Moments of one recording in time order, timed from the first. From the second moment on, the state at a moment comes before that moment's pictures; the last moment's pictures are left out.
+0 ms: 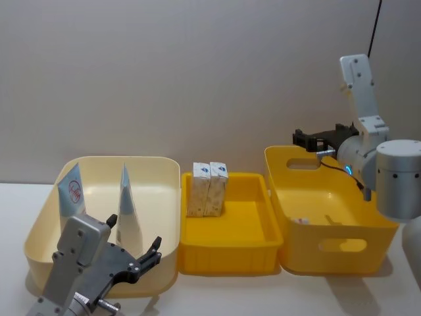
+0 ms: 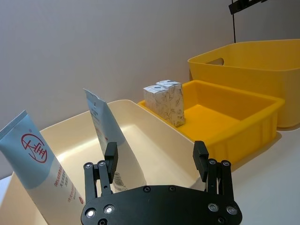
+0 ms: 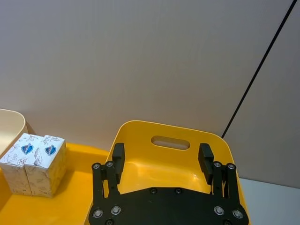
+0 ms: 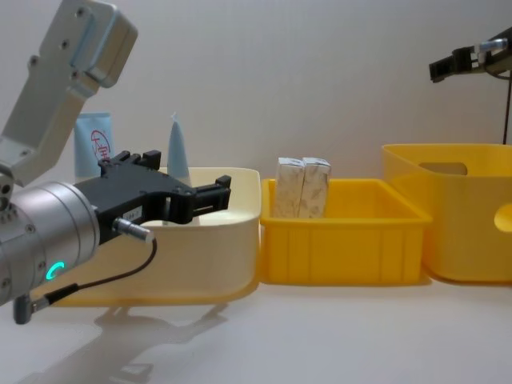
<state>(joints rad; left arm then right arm) -0.24 0.38 0.45 -1.63 -0.20 0.01 -0.01 0.80 0.16 -0.20 -1.20 0.09 0.63 0.02</state>
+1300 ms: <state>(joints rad) -0.40 0.30 0.40 -1.45 -0.24 0.03 -0.08 0.81 0.15 -0.20 -1.19 0.09 0.63 0.03</state>
